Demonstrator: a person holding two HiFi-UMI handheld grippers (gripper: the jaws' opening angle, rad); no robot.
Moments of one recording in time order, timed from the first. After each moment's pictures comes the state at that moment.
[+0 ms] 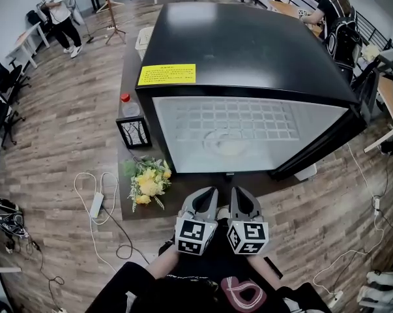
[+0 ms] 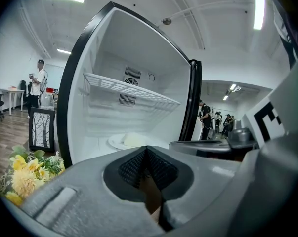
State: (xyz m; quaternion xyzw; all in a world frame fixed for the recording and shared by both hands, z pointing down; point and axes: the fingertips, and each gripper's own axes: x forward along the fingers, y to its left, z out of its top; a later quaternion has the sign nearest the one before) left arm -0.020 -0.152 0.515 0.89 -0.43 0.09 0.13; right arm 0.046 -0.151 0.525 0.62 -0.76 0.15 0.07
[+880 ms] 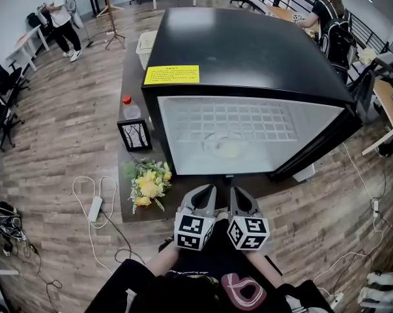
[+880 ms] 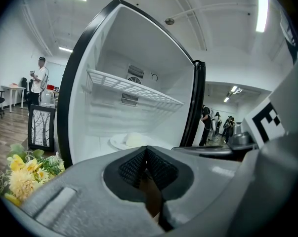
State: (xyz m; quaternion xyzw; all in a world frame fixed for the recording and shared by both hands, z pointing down) left arm -0.025 -0.164 0.520 0.89 -0.43 0.09 0.14; right arm 0.043 -0.158 0.539 0.62 -0.76 0.20 0.06
